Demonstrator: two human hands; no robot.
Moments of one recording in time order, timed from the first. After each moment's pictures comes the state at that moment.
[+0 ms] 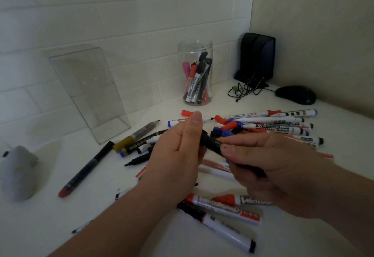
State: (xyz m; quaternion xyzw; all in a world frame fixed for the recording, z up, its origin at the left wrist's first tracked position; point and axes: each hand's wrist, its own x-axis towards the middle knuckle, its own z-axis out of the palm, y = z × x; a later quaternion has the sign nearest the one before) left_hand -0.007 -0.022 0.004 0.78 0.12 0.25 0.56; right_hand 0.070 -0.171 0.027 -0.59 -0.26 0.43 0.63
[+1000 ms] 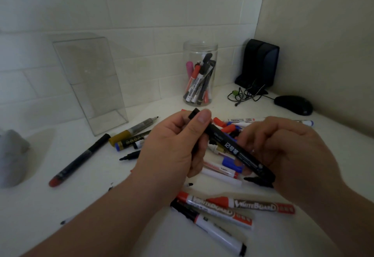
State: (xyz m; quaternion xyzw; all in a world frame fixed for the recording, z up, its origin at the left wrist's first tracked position) left_hand -0.002 -0.019 0.004 0.57 0.05 0.23 0.79; right_hand 0.098 -0.174 0.013 -0.58 -0.32 0.20 0.73
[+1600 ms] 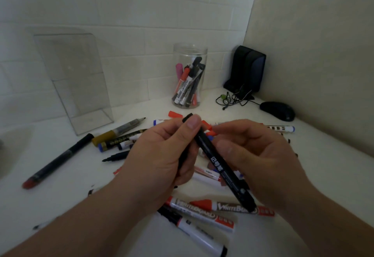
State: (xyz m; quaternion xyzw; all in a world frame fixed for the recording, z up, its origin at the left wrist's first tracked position) left_hand -0.005 -0.023 0.002 0.56 0.02 0.18 0.81; right_hand 0.083 -0.174 0.014 -0.62 -0.37 0.16 0.67
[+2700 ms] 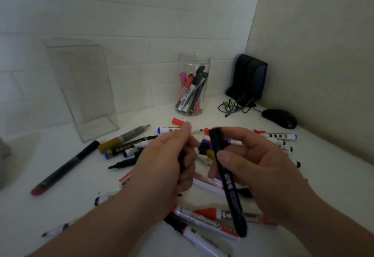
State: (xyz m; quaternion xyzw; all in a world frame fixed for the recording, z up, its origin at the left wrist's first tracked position) left_hand -0.002 -0.021 0.005 0.53 0.16 0.15 0.82; right_hand 0.077 -0.172 0.020 -0.66 -0.34 0.20 0.64
